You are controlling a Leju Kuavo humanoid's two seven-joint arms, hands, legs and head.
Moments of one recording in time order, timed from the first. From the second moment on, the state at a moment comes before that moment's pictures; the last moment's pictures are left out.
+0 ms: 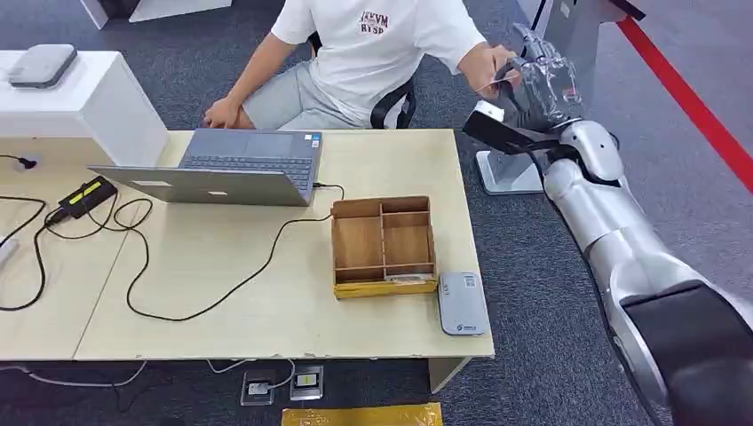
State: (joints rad) left arm -0.12 0.11 -0.08 -0.19 -0.14 0.34 -0.14; right arm -1.10 -0.27 0.47 -0.52 0.88 -0.40 -0.35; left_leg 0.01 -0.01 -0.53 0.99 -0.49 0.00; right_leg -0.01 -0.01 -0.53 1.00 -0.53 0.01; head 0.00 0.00
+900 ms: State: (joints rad) left arm -0.12 0.11 -0.08 -0.19 -0.11 0.34 -0.14; right arm -1.06 -0.26 0.47 -0.51 0.78 -0.38 -0.36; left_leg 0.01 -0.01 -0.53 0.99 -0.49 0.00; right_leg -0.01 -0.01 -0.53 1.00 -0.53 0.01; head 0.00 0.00
